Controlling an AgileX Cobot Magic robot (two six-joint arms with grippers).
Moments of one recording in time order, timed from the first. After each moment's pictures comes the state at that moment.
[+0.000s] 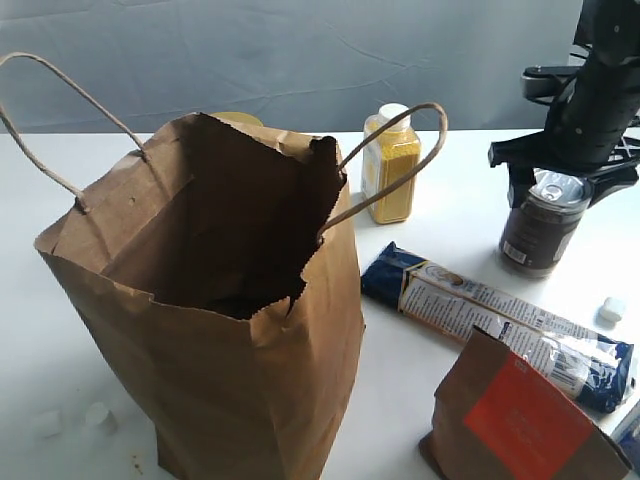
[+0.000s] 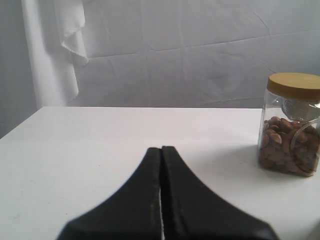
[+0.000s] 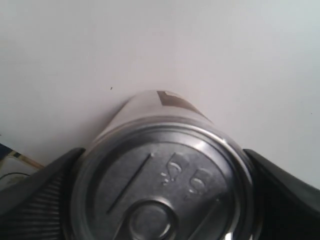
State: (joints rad) left arm 0.04 0.00 0.00 0.06 0.19 -0.04; right arm 0.38 2.00 -1.59 -0.08 1.03 0.18
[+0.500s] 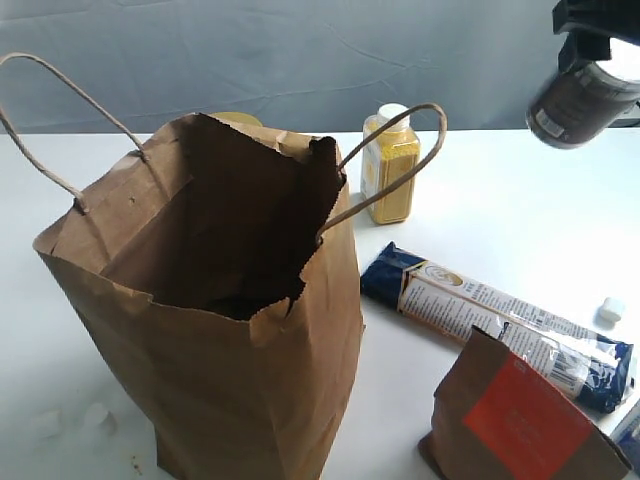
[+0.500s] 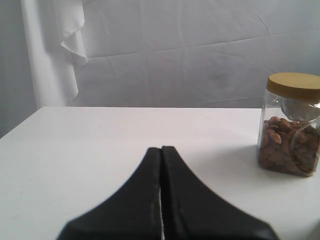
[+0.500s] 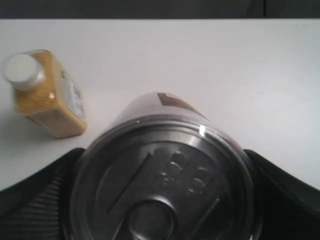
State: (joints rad) left arm 0.04 0.00 0.00 0.06 0.19 -0.04; right arm 0.41 1.50 -1.44 -0.09 0.87 0.17
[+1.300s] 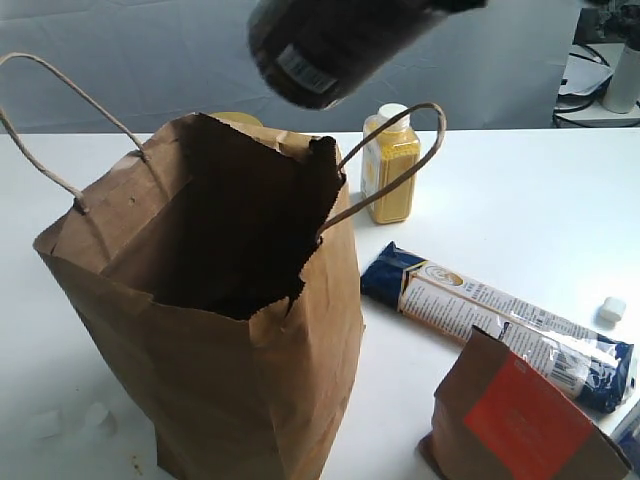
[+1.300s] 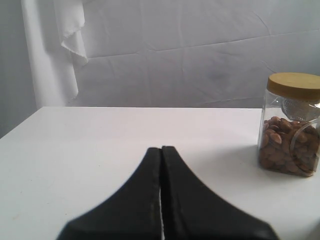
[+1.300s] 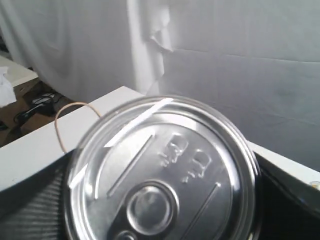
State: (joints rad) left arm 0.04 0.00 0.00 0.06 0.19 -0.04; right arm 1.05 1.09 -1.17 0.01 0.42 0.09
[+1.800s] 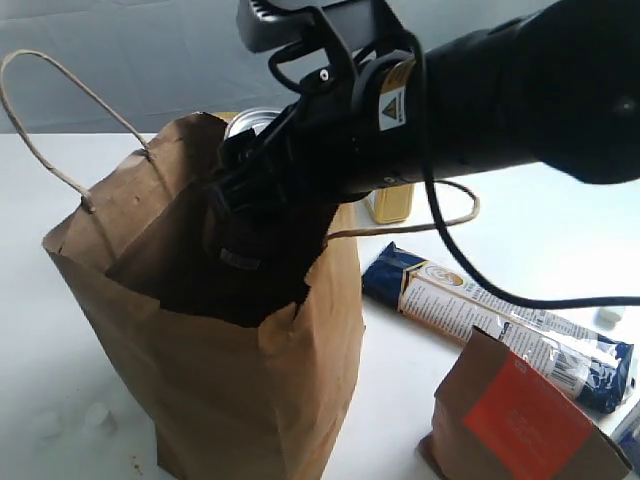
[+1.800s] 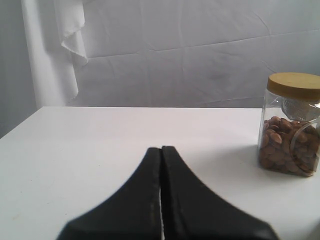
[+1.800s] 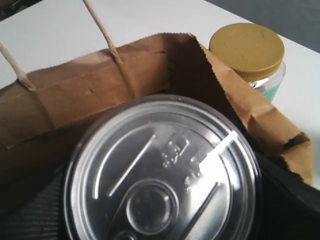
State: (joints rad) left arm 0.04 0.00 0.00 0.06 0.19 -0.04; right arm 1.11 1.47 -1.17 0.03 0.41 0.08
